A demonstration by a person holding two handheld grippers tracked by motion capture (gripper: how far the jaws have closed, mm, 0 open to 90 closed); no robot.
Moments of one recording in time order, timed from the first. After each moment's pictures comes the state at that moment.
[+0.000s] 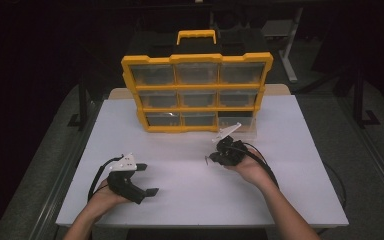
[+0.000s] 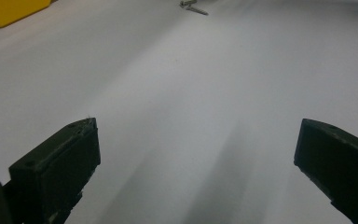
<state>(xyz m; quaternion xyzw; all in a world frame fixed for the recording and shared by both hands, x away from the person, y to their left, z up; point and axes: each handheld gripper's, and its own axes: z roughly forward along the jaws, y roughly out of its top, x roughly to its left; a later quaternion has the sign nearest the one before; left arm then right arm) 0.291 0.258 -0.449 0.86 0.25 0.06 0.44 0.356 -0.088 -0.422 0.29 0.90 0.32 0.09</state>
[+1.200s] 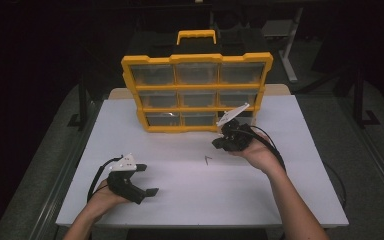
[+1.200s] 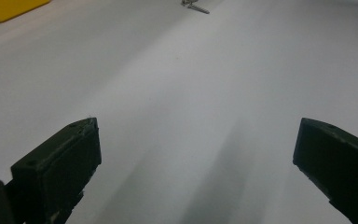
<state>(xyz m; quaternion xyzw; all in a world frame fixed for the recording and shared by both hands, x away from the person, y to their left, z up) 0.291 0.258 -0.449 0.86 0.26 0.06 0.44 0.362 -0.098 -0.358 0.27 0.90 0.33 0.09</state>
